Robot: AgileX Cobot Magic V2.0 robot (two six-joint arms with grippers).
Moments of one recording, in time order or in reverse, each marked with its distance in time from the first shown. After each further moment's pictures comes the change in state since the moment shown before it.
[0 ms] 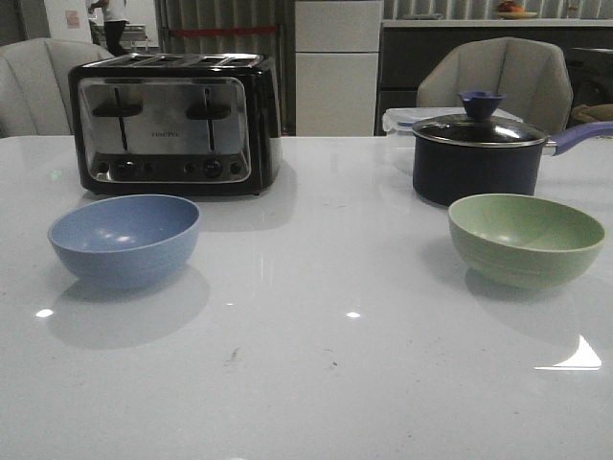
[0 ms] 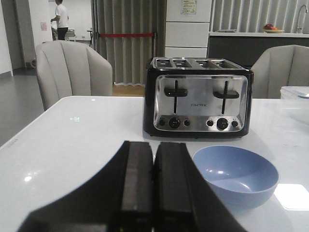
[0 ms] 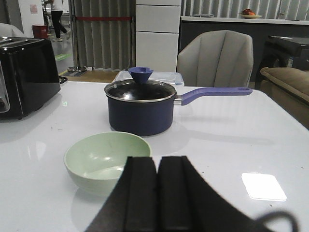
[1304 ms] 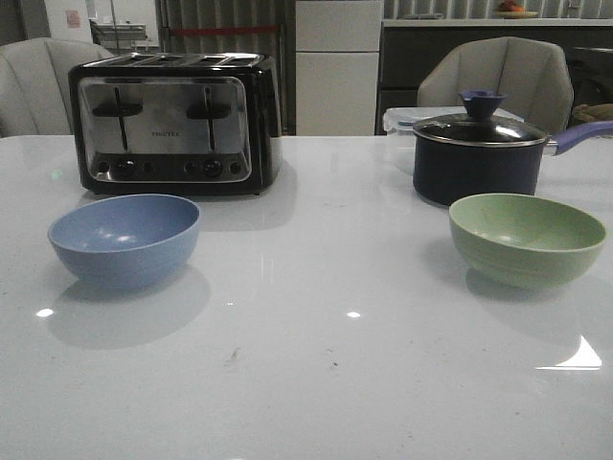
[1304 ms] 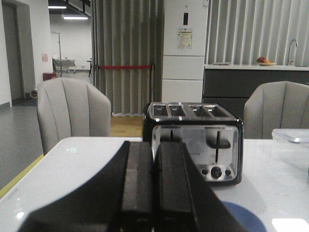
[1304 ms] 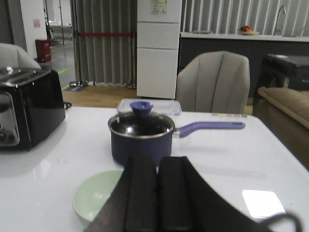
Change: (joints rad) left arm 0.000 0.005 -0.242 0.000 0.107 0.000; right arm 0.000 0.003 -0.270 0.000 0.218 0.000
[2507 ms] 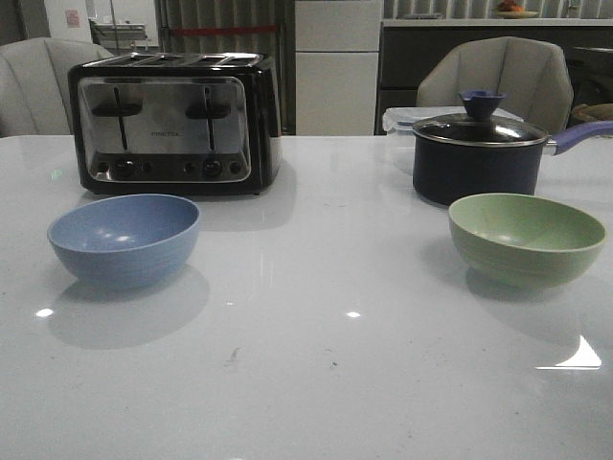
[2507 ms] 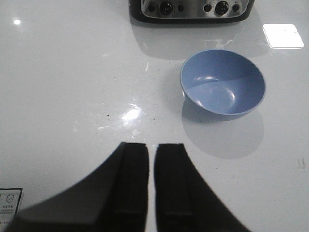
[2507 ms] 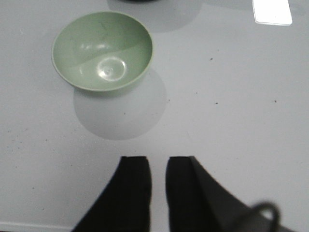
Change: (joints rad) left arm 0.000 0.633 -0.433 0.000 0.596 0.007; right arm 0.000 0.757 -0.360 0.000 0.421 0.000
